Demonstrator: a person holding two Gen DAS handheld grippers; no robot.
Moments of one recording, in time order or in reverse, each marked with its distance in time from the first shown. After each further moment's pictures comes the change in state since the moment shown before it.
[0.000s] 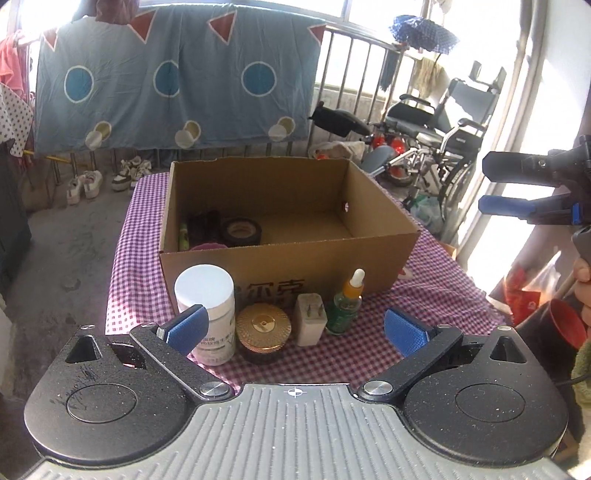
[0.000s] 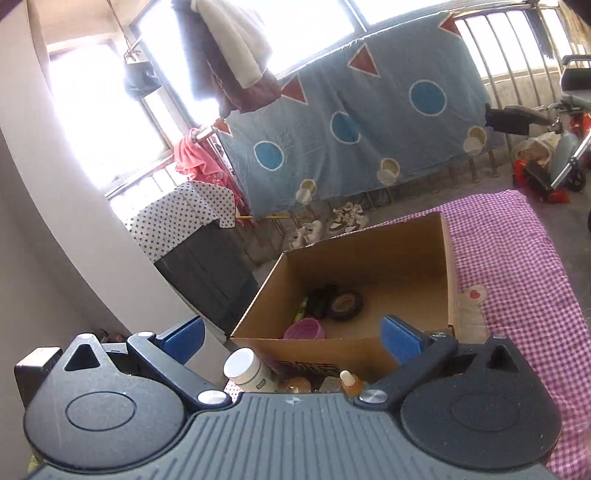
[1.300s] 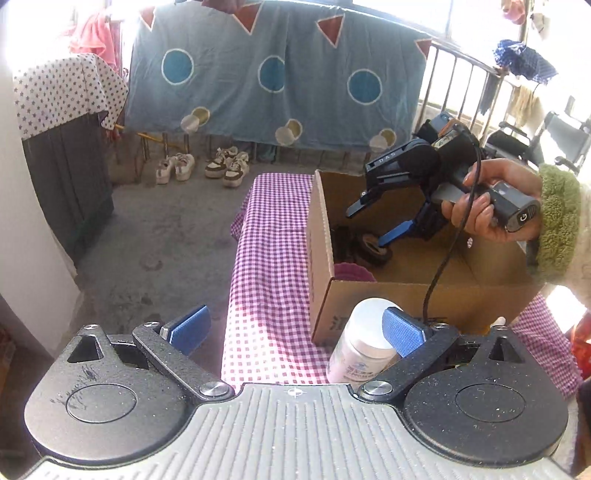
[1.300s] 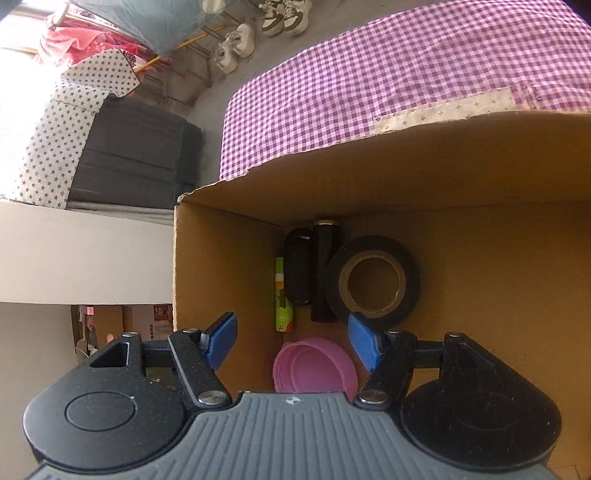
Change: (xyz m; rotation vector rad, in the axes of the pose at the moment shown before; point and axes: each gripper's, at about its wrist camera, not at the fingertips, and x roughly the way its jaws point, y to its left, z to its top) left arm -0.003 0.109 0.031 -0.176 -0.033 0.266; right arm 0.410 -0.034 0.077 0.357 0.774 -0.049
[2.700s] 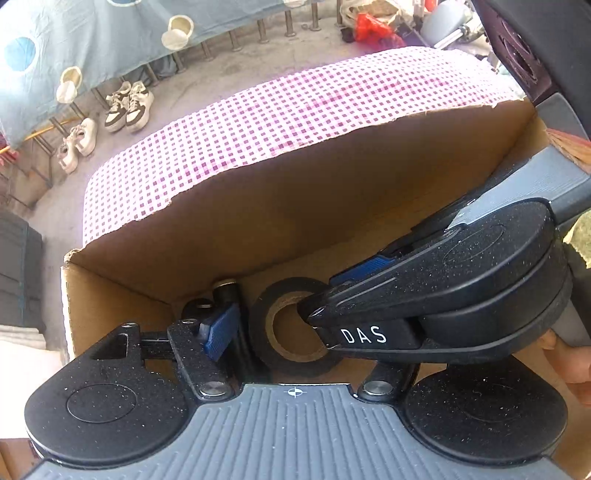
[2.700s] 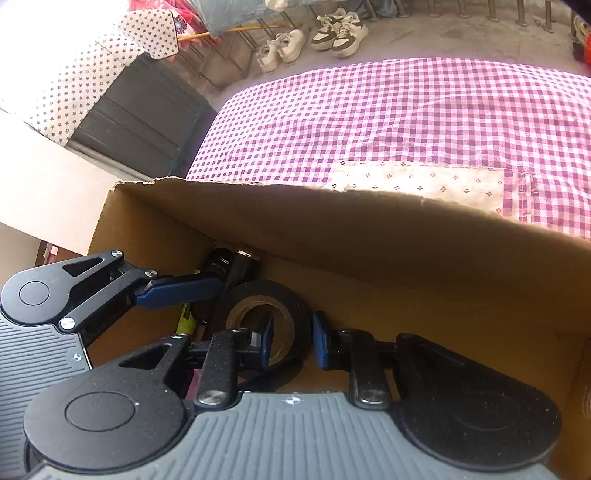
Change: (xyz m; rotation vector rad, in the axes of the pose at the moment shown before) left arm 0.227 -0.132 0.091 0.403 0.482 -0.034; right arm -0.005 -0.037 0.020 -0.337 -0.051 -0.050
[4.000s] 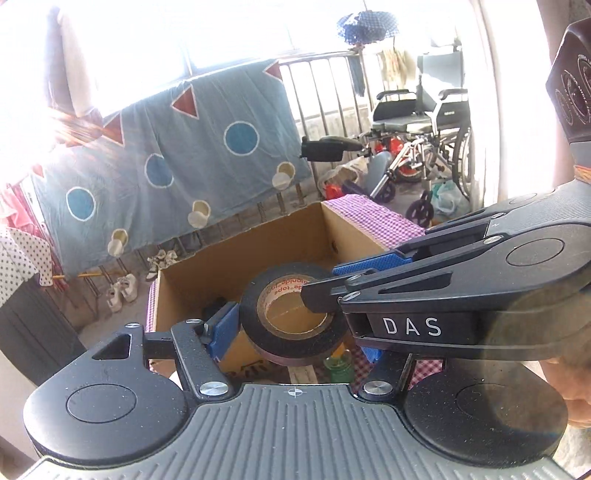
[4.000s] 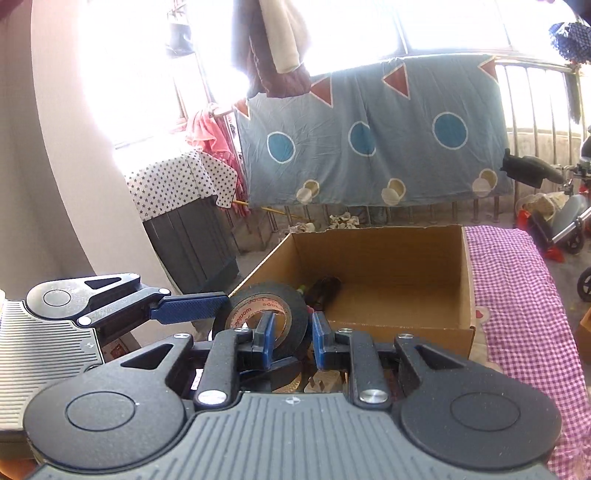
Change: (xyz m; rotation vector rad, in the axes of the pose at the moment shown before) left arm -0.196 -0.133 -0.202 0.111 -0.646 0.116; right arm -0.207 0.138 -0.327 -0.251 -0.730 -0.127
